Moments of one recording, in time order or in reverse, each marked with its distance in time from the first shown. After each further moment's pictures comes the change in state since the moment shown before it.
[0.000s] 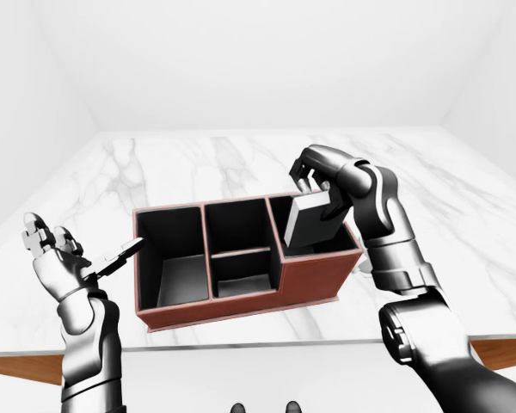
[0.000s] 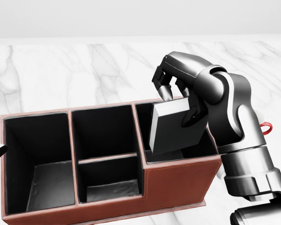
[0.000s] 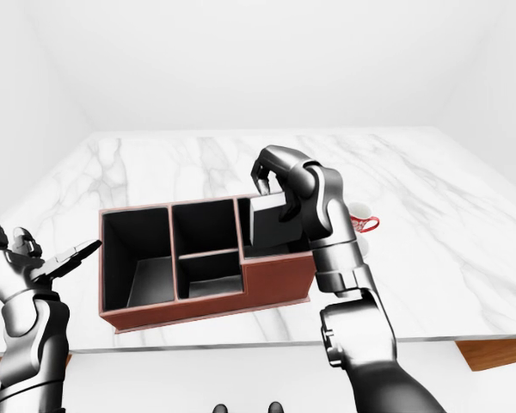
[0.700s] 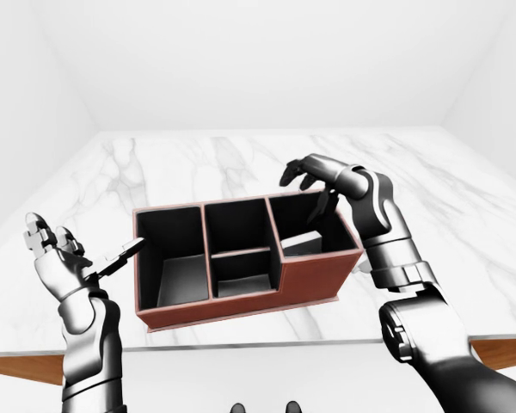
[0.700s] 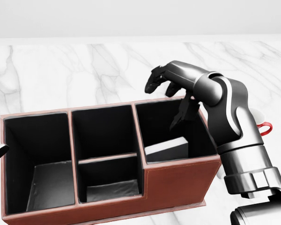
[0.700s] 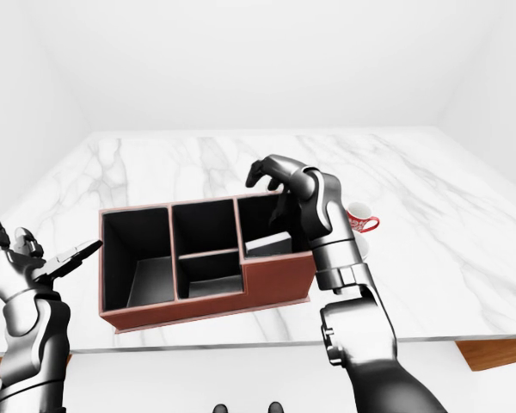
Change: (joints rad) left arm -0.002 0.000 -0.002 0.008 -0.001 0.000 0.000; right arm -0.011 -0.003 -0.001 0.121 0.051 0.000 0.000
